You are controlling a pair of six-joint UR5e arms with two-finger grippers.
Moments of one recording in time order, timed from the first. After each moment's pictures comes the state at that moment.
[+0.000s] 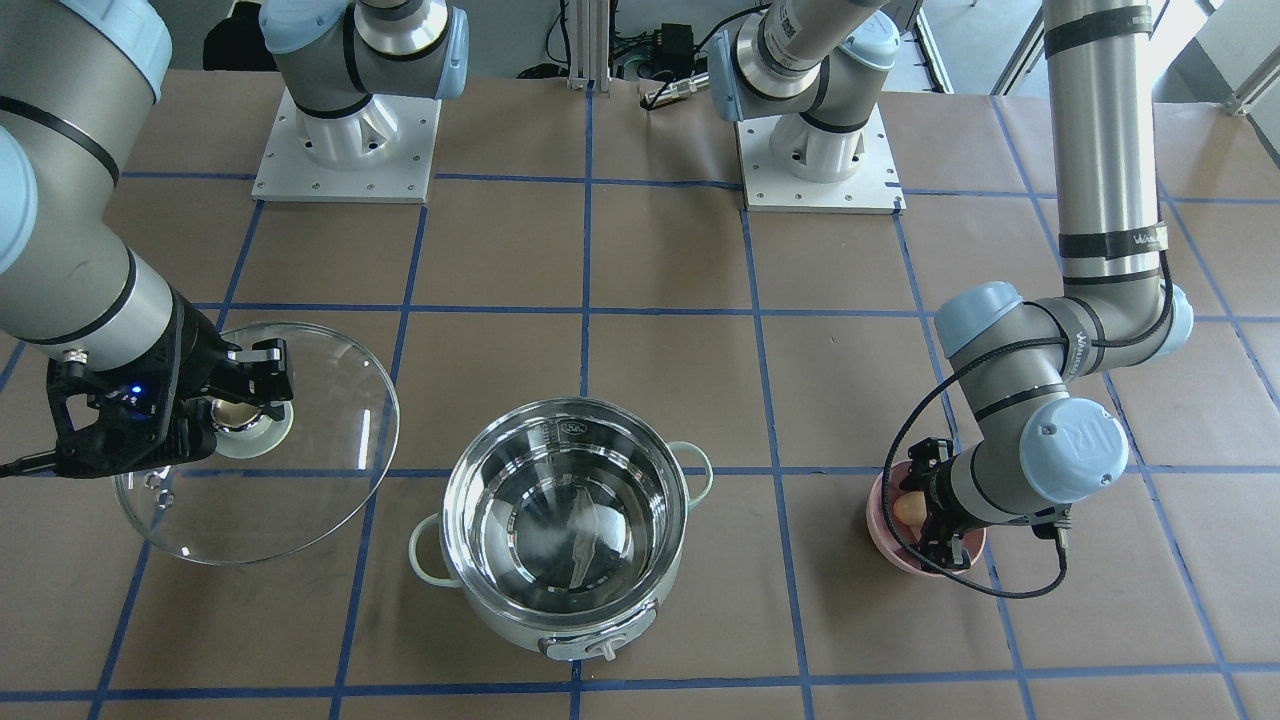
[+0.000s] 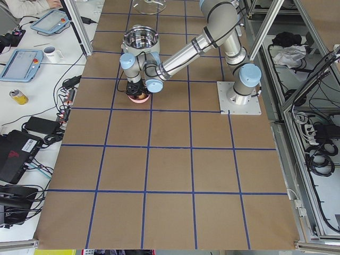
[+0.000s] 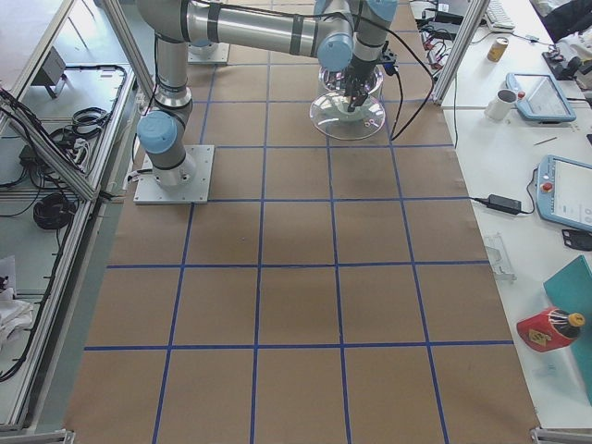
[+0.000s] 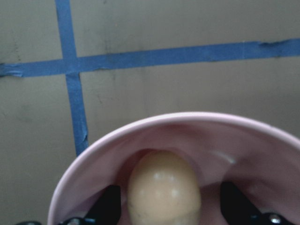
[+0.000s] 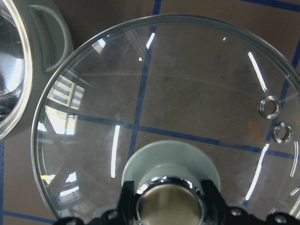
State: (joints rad) left arm -1.34 -2.13 -1.67 -1.03 1.60 -1.29; right arm 1.48 -1.28 1.39 -1.58 -1.57 -0.28
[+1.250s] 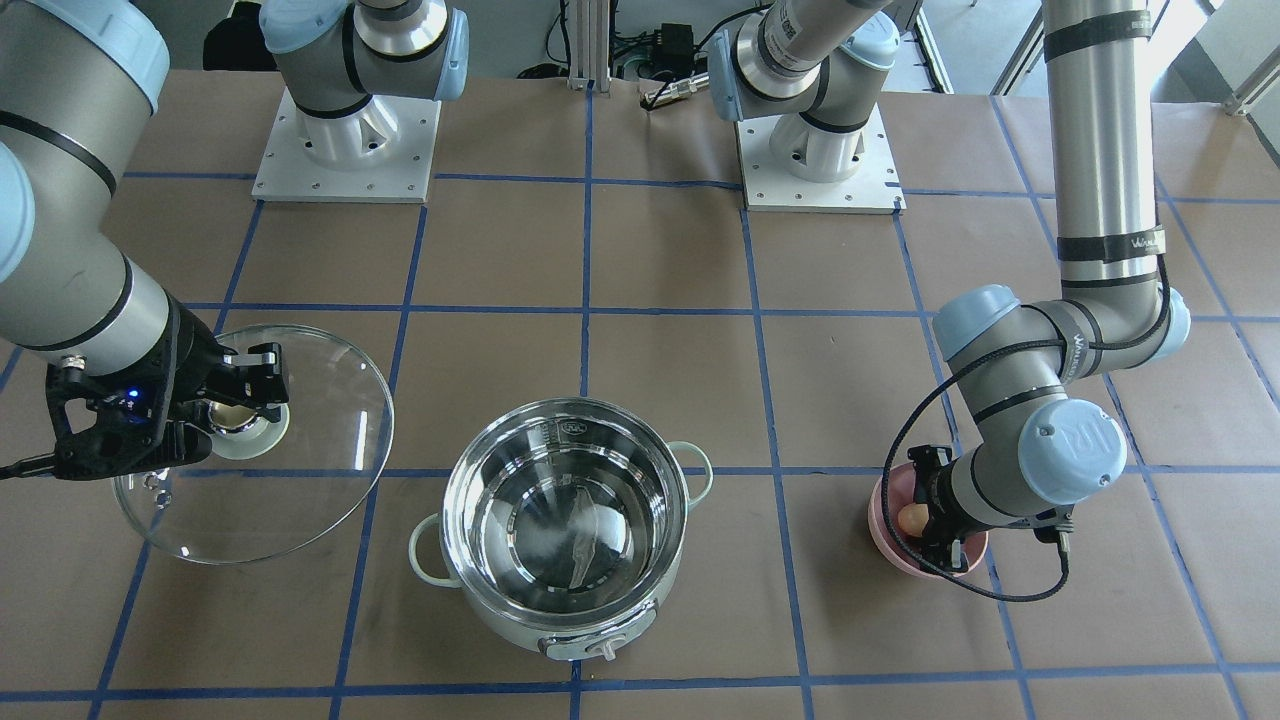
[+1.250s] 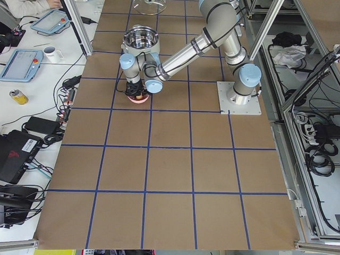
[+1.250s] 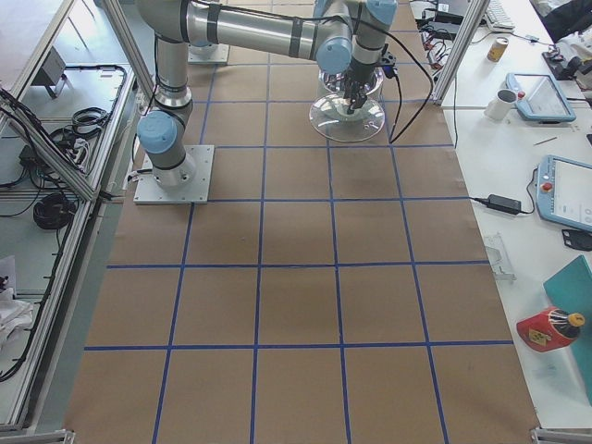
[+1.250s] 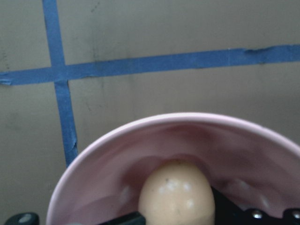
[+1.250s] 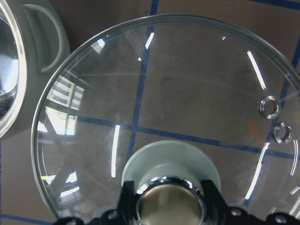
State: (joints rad) left arm -1.34 -2.14 -1.66 -1.01 1.61 -1.28; right arm 1.48 -1.28 1.41 -1.60 -1.57 -0.28
